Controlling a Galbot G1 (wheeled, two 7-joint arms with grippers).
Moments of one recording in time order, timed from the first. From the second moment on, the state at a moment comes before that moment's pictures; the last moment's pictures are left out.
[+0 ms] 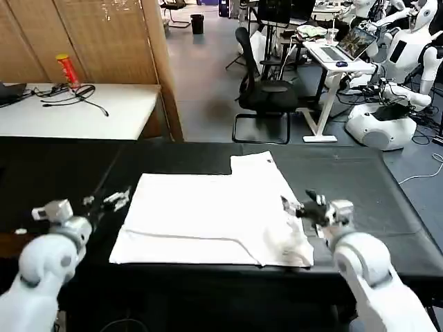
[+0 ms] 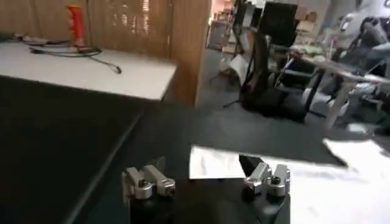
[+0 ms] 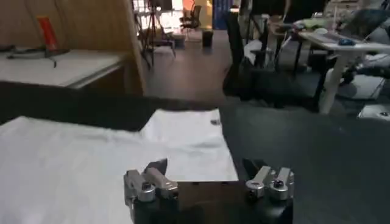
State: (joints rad) left arm 1.12 -0.95 -0.62 -1.88 -0.89 0.60 -0.19; right arm -0.84 1.11 0.31 1.76 0.58 -0.68 0.16
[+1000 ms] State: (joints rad) left arm 0.58 -1.03 -0.25 -1.23 -0.76 0.62 -0.06; right arm -0.44 1.32 0.22 1.13 0.54 -0.67 0.13
